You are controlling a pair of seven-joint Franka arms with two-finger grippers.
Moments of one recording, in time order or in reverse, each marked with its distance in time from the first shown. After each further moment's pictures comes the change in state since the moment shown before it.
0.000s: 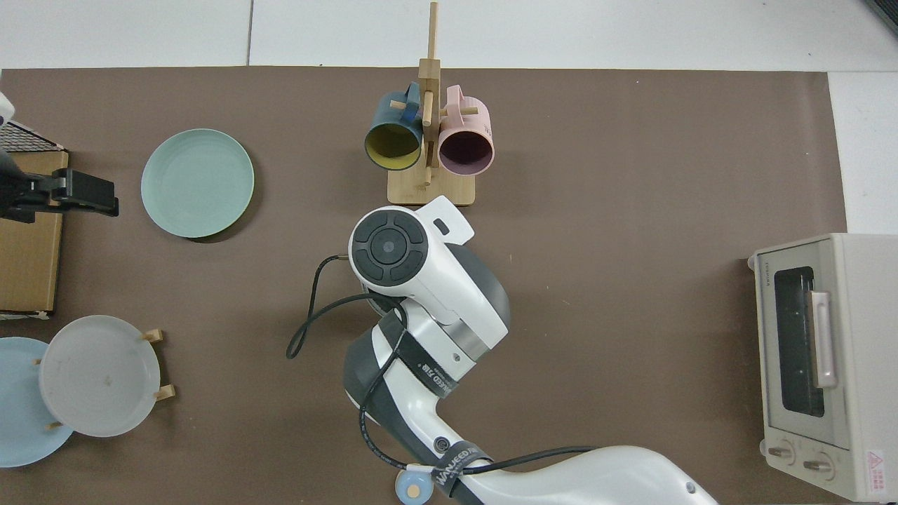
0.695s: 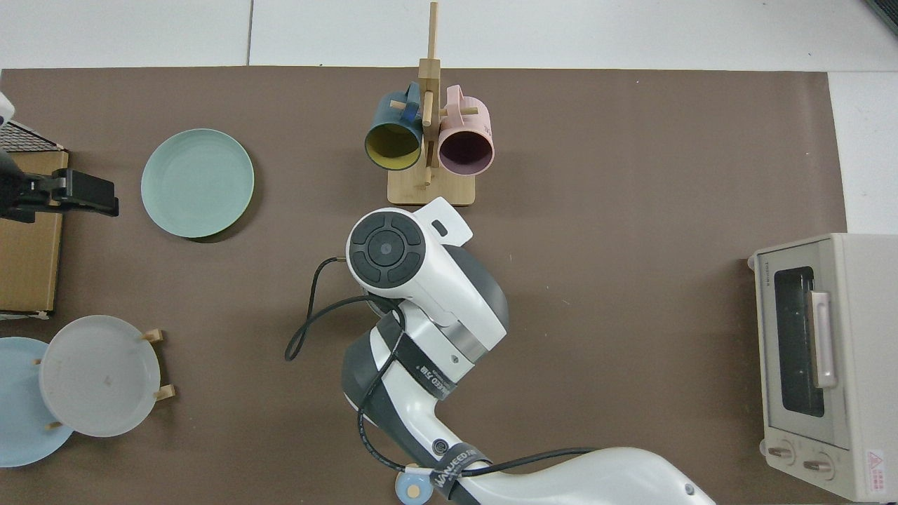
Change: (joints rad) left arm 0.000 0.000 0.000 0.000 0.000 0.000 0.000; right arm 0.004 -0.002 0.000 0.000 0.000 -0.003 0.000
